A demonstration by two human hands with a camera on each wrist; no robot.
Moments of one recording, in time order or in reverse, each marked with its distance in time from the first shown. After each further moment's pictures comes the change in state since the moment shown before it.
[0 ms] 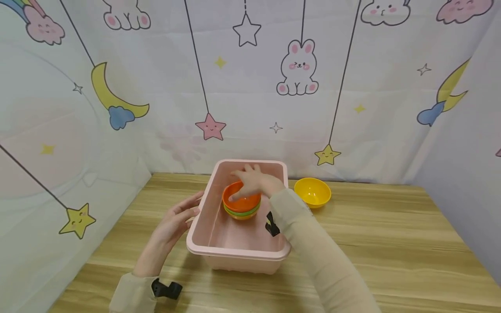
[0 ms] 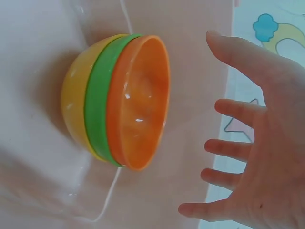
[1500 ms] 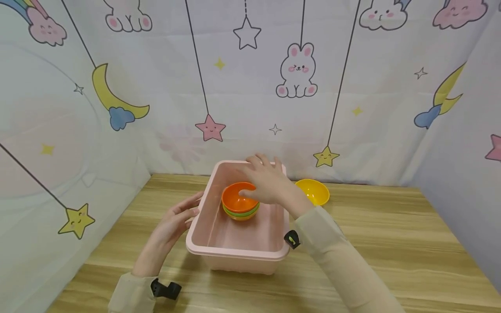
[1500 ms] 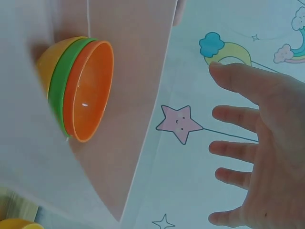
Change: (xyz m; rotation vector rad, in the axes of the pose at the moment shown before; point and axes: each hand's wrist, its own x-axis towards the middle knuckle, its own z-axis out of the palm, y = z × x) left_hand -0.001 0.000 0.000 0.003 0.008 -0.007; right_hand -0.070 -0.011 -0.018 -0.255 0.307 -0.095
